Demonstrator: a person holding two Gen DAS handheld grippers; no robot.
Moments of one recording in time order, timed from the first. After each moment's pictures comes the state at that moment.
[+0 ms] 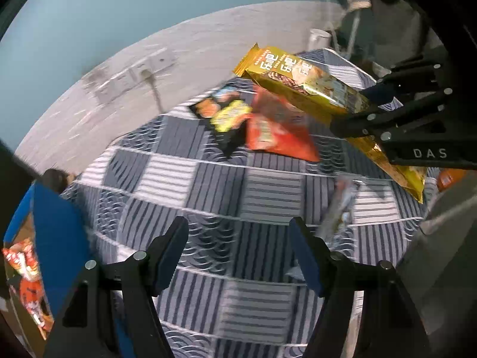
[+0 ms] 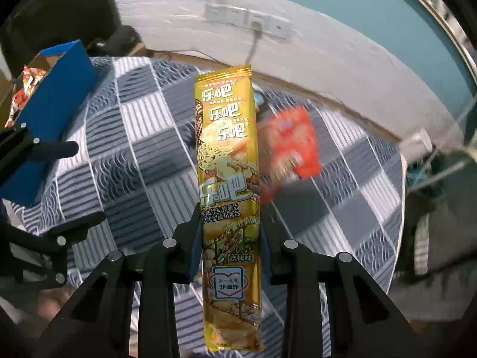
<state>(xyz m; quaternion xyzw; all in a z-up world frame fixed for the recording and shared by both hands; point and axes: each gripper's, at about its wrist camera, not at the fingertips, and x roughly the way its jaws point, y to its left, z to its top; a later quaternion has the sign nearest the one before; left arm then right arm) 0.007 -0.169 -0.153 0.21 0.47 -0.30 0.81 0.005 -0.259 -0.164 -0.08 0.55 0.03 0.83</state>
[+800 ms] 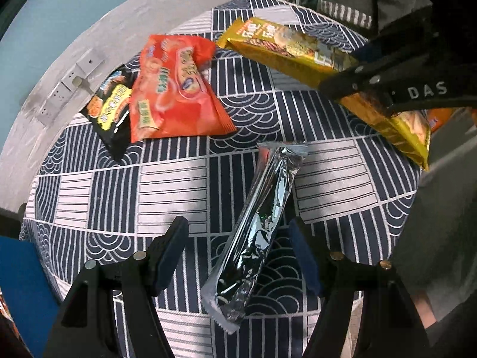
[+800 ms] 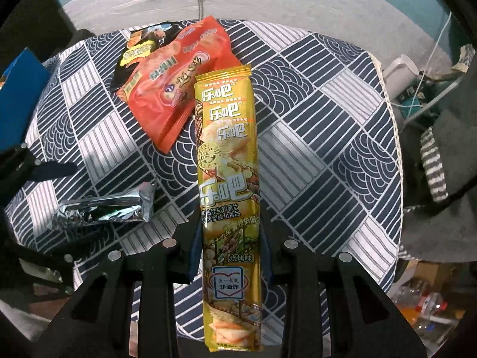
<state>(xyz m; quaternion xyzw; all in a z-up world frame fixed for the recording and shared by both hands) -0.028 -0.258 -0.218 0.30 0.50 -0.36 0.73 -0.032 -0.347 -0.219 0.00 0.59 -0.02 0.81</state>
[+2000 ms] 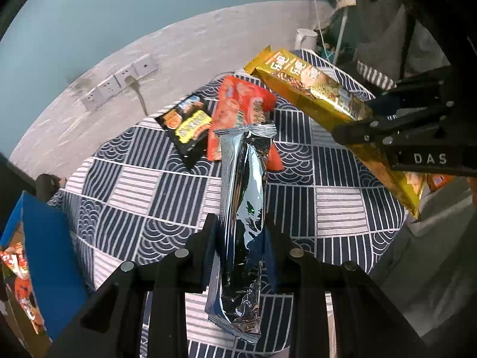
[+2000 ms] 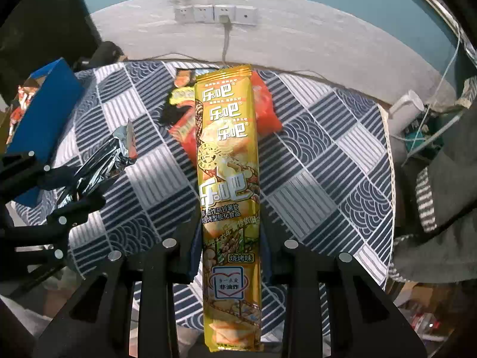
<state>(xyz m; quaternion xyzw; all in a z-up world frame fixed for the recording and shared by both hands) -0.017 -0.203 -0.142 0.21 0.46 -0.30 0.81 -0.028 -0.297 -0.155 -0.02 0.53 0.02 0.84</state>
